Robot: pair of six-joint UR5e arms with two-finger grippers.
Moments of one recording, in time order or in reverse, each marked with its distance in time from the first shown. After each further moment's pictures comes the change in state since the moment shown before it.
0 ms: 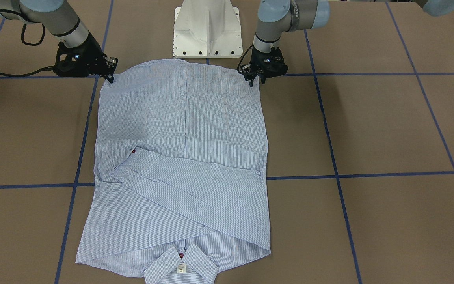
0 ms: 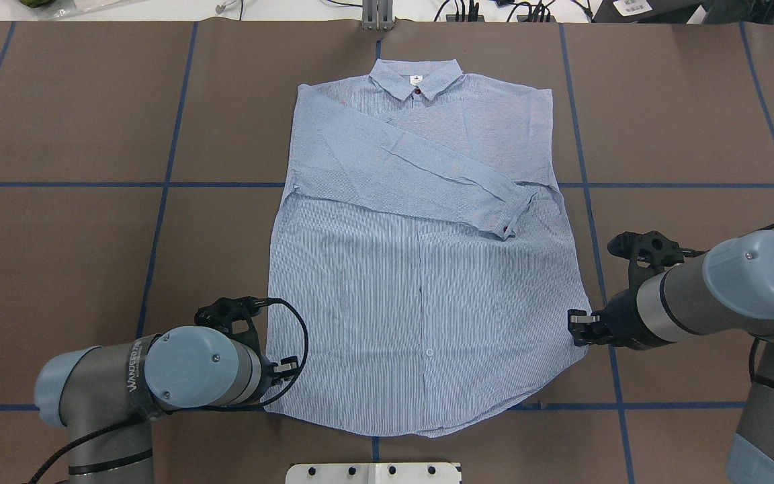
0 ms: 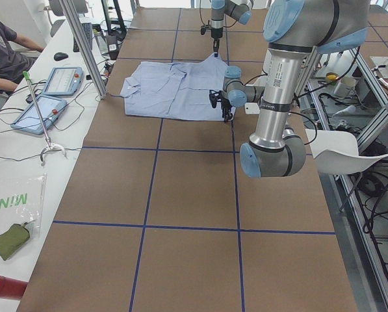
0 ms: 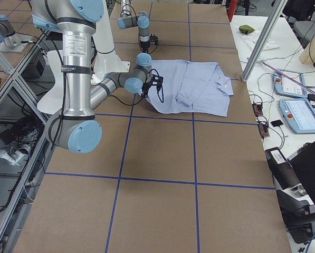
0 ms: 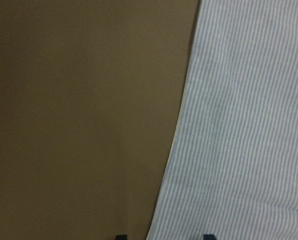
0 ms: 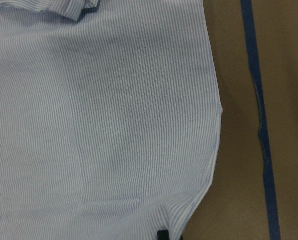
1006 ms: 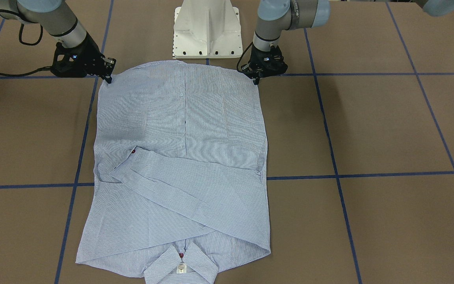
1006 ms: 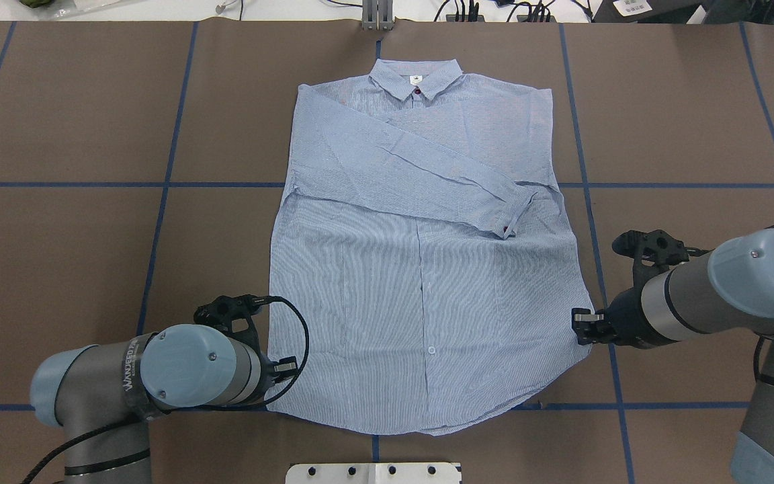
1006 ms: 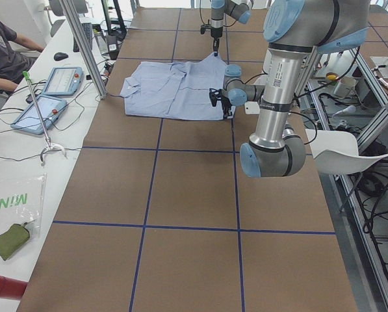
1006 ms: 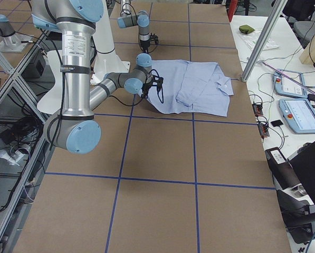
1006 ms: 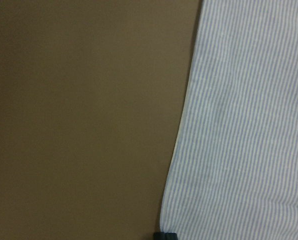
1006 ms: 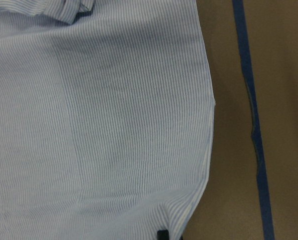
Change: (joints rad) left arm -0.004 -0.002 -0.024 0.020 -0.004 0.001; right arm 0.009 -0.006 0.004 0.000 0.005 0.000
